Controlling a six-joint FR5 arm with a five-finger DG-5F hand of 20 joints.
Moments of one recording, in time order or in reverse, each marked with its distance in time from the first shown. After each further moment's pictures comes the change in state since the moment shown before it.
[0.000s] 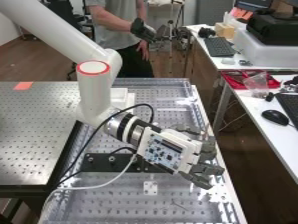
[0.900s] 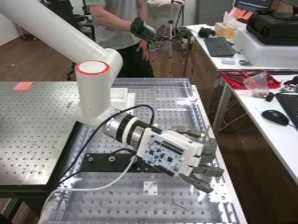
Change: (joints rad) arm -0.012 0.000 0.011 -0.009 0.000 -0.024
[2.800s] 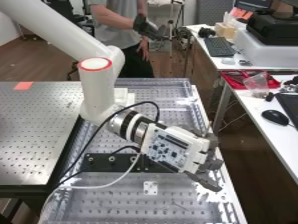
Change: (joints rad) arm 0.009 -0.004 0.029 0.035 0.055 -0.042
